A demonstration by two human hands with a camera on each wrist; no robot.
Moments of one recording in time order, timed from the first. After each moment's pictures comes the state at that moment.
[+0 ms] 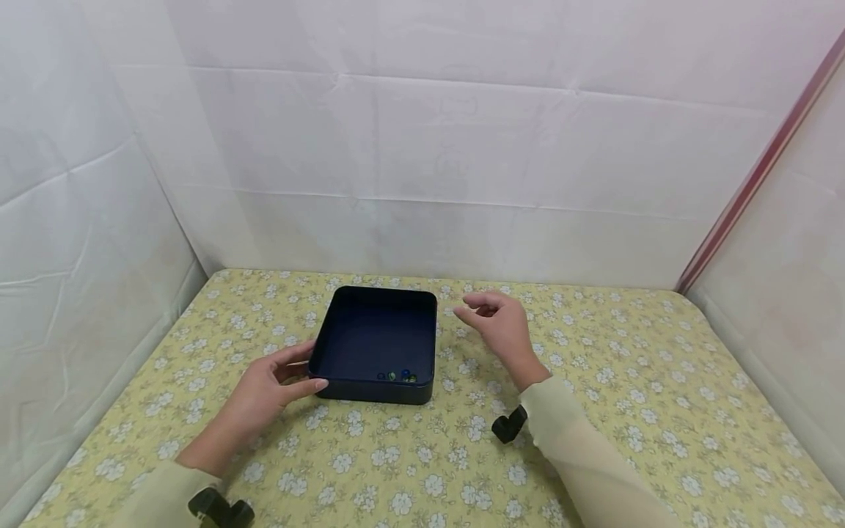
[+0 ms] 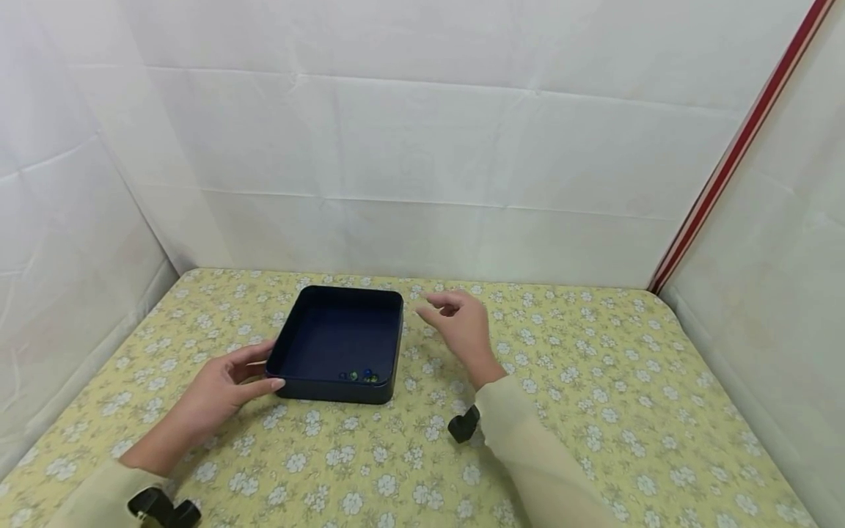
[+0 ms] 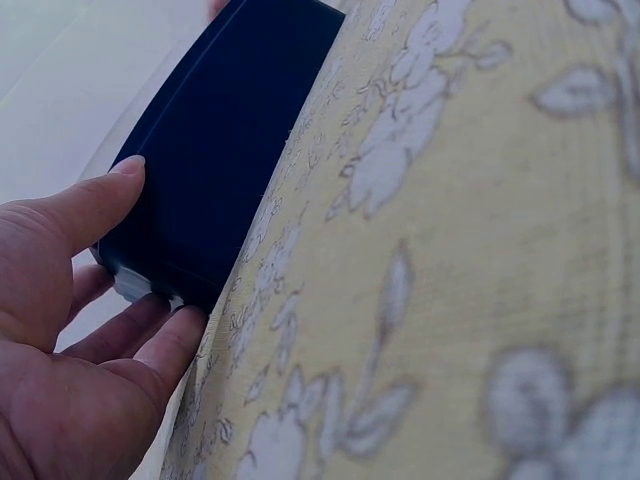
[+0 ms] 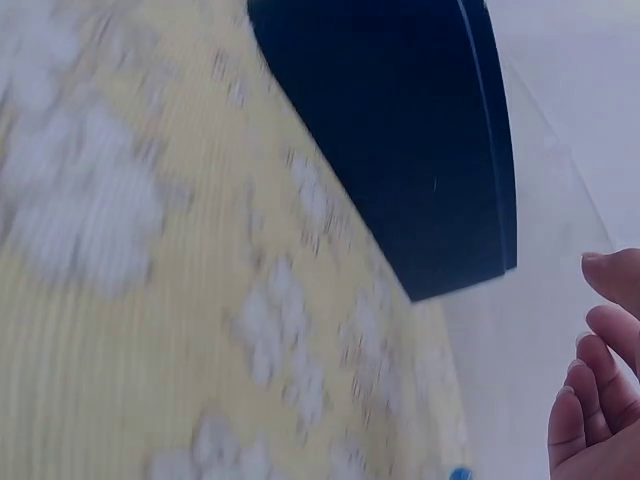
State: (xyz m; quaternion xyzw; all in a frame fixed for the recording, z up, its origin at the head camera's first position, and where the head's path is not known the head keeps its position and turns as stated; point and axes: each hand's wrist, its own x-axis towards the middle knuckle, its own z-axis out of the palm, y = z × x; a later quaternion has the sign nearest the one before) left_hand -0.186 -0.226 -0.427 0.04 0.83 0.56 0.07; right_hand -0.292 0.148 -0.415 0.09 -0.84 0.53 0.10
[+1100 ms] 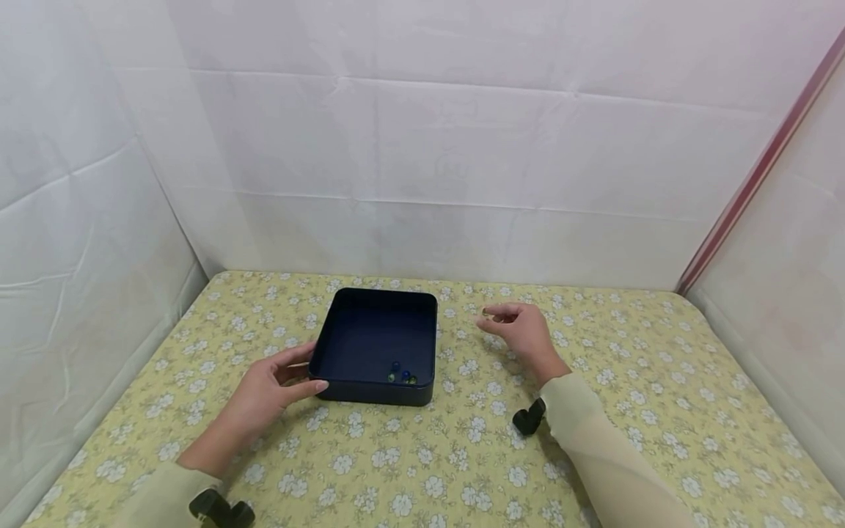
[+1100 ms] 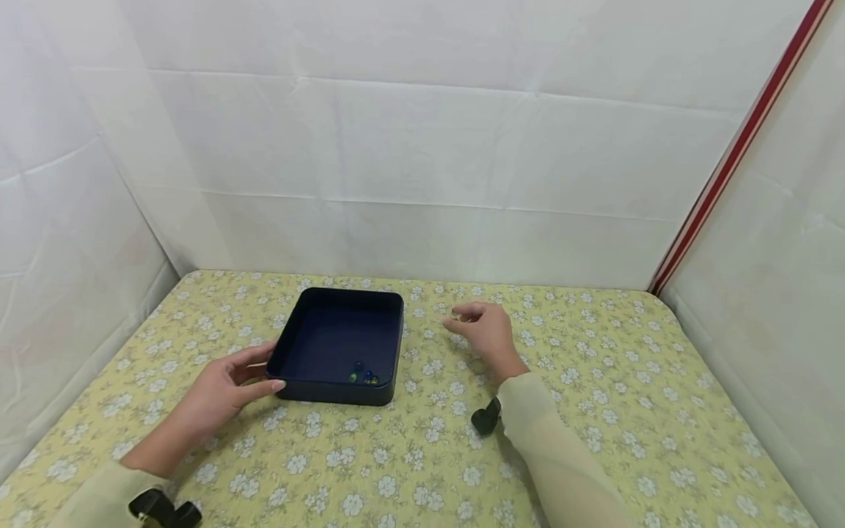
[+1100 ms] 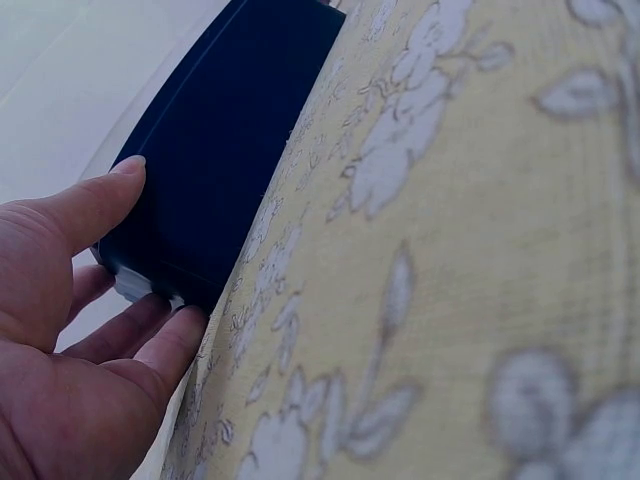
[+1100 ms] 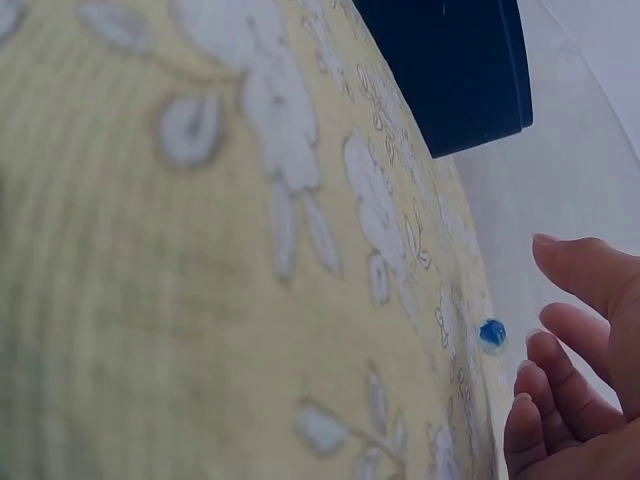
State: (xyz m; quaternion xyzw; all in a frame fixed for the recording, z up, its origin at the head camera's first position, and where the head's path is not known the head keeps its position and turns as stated) left_hand -0.187 -0.228 -0.428 0.04 0.83 0.56 0.07; right_hand -0.310 0.191 -0.431 0.03 -0.87 0.49 -0.01
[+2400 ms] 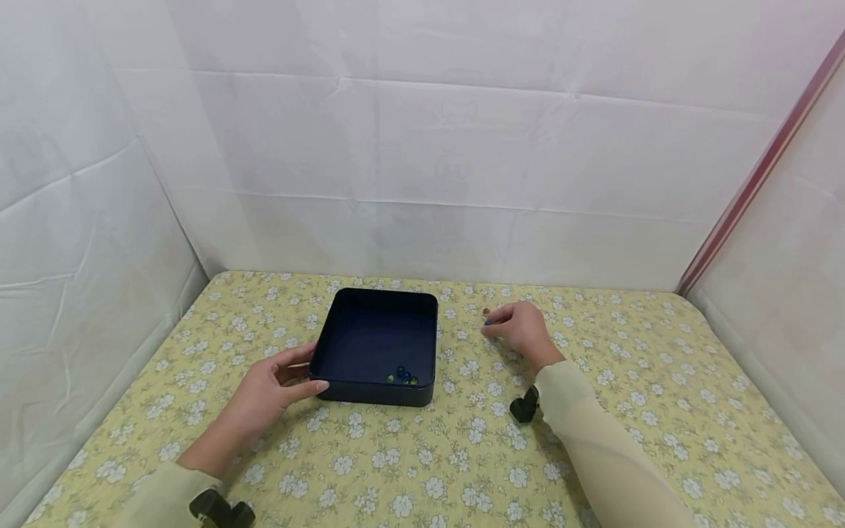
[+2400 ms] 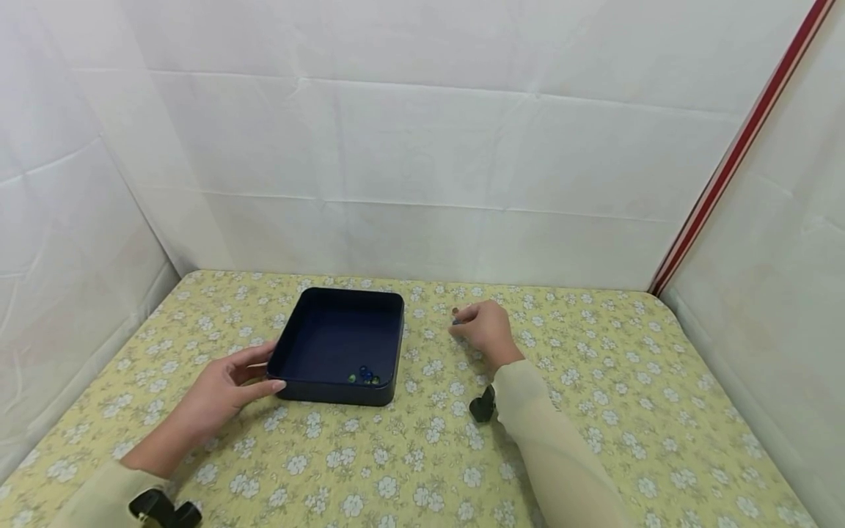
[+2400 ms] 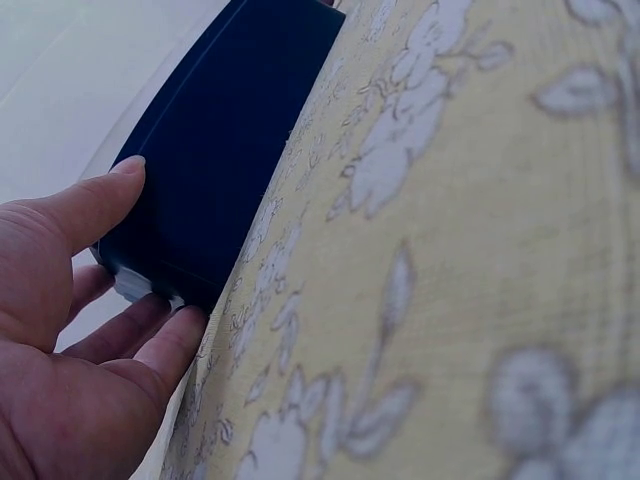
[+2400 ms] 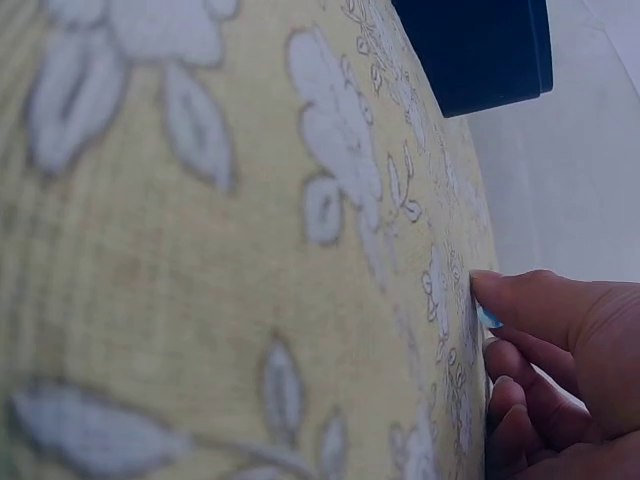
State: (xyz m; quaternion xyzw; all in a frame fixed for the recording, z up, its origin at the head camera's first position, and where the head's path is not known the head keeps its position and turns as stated) left_hand -0.186 -0.227 -0.427 0.03 0.83 0.56 0.07; right_hand -0.321 0.187 -0.422 -0.01 -0.91 0.42 -0.06
